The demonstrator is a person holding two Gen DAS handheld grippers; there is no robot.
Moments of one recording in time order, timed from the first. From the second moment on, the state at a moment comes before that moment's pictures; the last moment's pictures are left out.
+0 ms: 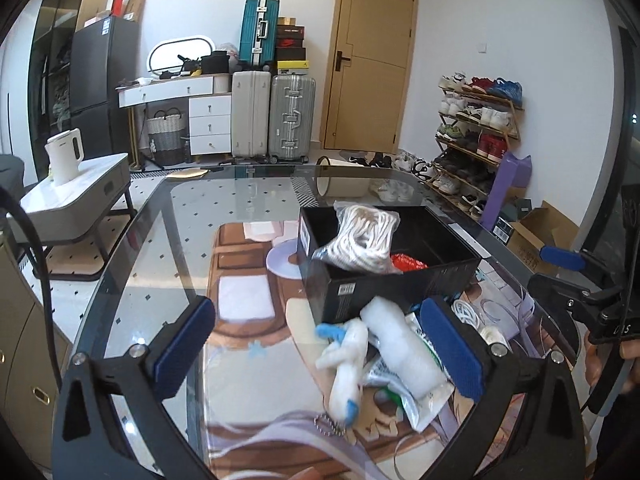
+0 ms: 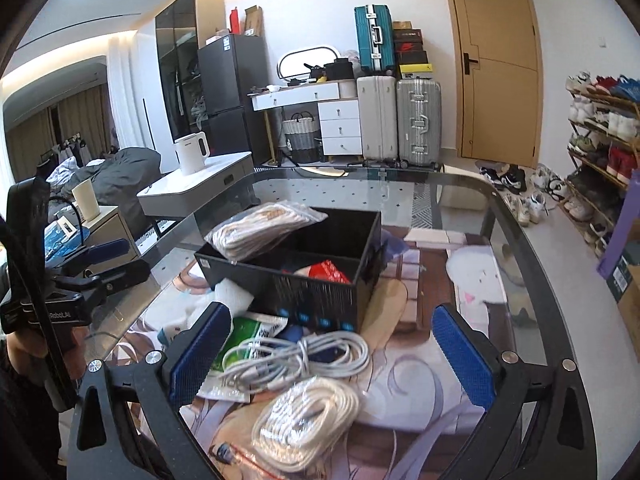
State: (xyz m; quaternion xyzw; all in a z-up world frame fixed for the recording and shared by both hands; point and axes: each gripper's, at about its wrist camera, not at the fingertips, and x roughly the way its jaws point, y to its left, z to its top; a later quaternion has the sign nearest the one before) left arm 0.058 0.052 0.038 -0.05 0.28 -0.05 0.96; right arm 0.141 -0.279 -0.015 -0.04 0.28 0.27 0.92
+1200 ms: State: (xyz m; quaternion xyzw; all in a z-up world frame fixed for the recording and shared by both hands) left arm 0.038 0.032 -0.013 -0.02 0.32 -0.03 0.95; right arm 0.124 -0.261 -0.086 -0.07 0.37 0.30 0.88
